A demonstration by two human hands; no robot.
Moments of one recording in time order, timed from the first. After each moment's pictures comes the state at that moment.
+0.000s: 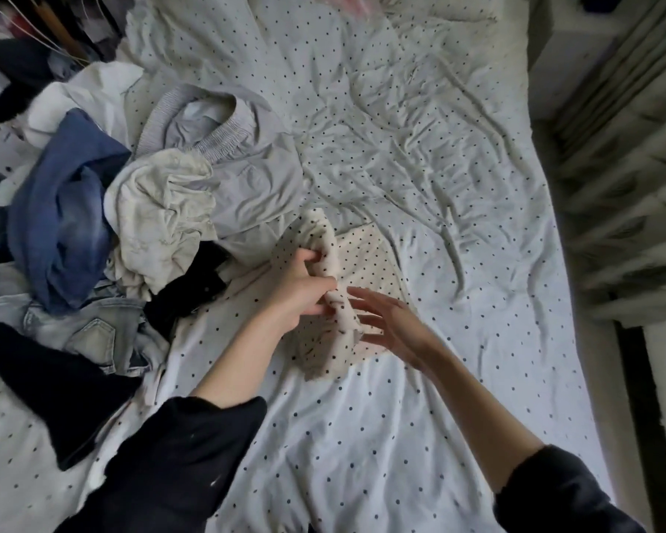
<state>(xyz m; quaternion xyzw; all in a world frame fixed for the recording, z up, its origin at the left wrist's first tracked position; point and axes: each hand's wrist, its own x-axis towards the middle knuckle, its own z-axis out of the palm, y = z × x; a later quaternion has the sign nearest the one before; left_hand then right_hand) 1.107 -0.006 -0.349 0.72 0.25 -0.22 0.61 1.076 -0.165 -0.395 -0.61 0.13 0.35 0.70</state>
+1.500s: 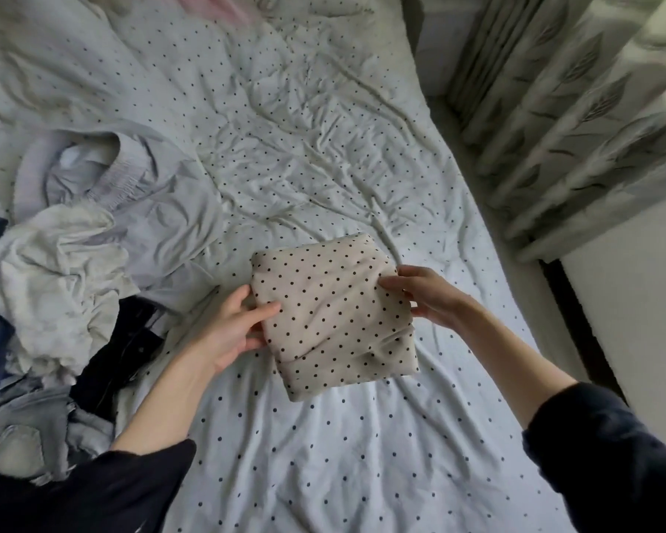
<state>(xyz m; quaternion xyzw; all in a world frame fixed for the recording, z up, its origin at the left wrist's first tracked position) 1.119 0.017 -0.383 0.64 0.18 -0.33 0.67 1.103 -0.273 -0.399 -0.66 0.26 0.28 0.64</state>
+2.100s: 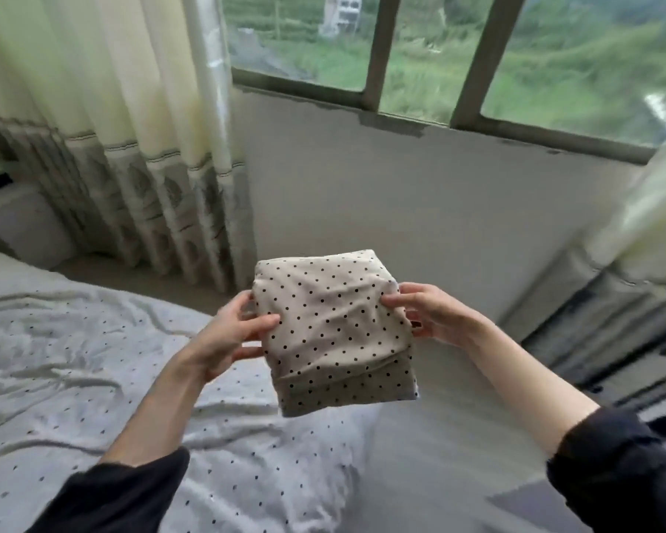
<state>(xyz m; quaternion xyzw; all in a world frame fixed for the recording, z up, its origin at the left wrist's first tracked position) 0.936 -0.228 -0.235 0.56 -0.35 -0.59 0.47 0.649 -0.322 -0.194 -0.55 0.53 -0.18 0.63</state>
